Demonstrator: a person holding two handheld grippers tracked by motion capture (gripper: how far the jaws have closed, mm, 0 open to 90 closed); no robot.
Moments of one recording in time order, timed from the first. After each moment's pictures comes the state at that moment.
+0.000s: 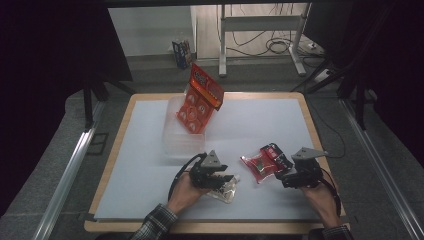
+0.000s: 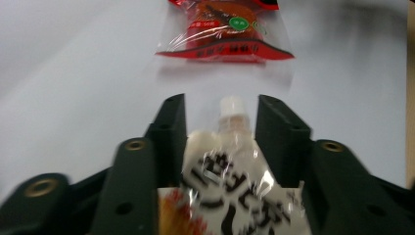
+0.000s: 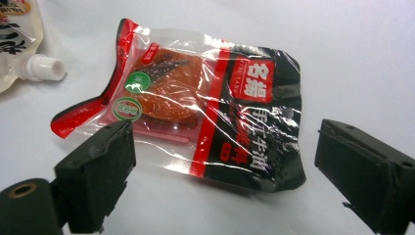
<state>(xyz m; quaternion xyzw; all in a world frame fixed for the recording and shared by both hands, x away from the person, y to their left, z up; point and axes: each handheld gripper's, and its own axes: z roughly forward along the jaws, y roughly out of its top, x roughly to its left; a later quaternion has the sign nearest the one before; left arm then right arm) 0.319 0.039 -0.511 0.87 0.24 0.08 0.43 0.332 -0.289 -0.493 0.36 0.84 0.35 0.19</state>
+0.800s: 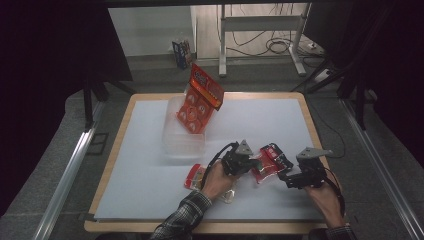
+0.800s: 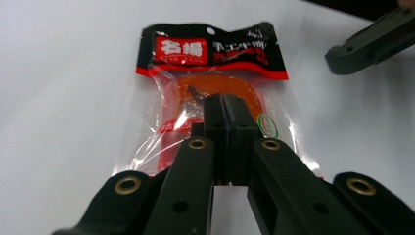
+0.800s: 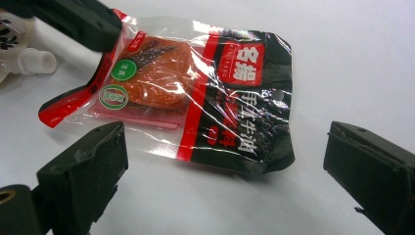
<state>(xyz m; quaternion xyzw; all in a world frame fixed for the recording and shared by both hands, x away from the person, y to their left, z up) 0.363 -0.046 -0.517 0.87 0.22 0.07 0.43 0.335 -0.301 -0.495 0.38 0.84 0.35 0.17</state>
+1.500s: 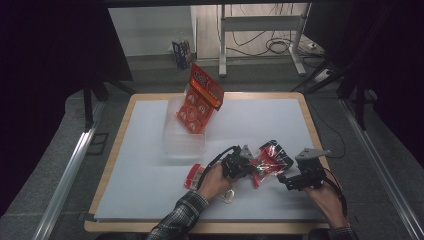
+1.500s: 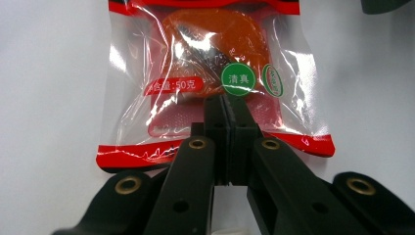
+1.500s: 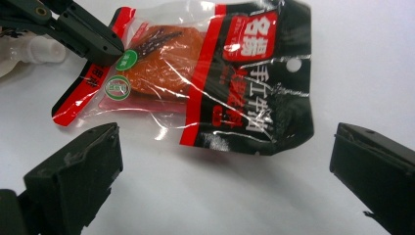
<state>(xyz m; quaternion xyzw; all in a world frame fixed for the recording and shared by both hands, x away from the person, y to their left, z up) 0.362 -0.042 -0.522 0.90 0.21 0.05 0.37 0.335 -0.300 -0.497 0.37 0.85 0.33 0.16</state>
